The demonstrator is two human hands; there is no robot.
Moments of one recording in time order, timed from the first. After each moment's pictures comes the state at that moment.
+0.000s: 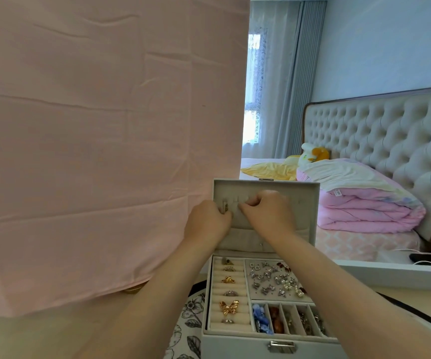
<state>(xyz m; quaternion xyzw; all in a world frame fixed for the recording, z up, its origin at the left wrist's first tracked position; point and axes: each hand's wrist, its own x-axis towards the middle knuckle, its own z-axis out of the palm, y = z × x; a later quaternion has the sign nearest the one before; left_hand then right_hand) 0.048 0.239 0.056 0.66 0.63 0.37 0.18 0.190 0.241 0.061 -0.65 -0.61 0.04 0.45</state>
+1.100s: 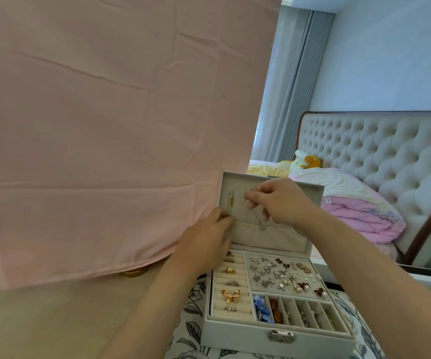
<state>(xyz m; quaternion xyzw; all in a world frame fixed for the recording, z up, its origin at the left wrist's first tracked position) 0.017 0.218 0.002 0.83 0.47 0.29 -0.01 0.187 0.197 0.112 -0.58 -0.69 0.21 0.38</state>
